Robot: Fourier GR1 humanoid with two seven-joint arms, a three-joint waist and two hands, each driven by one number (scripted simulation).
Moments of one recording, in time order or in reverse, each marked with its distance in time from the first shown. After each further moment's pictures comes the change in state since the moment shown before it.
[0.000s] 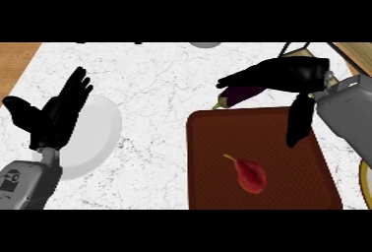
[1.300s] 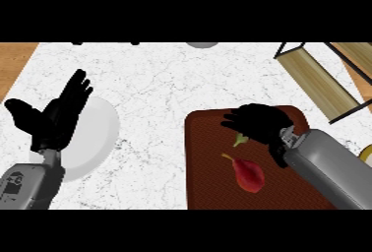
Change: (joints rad) left arm 0.016 -0.066 0.068 0.000 -0.074 -0.052 0.009; right arm 0.255 0.092 0.180 -0.053 0.701 -0.159 -0.076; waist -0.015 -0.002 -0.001
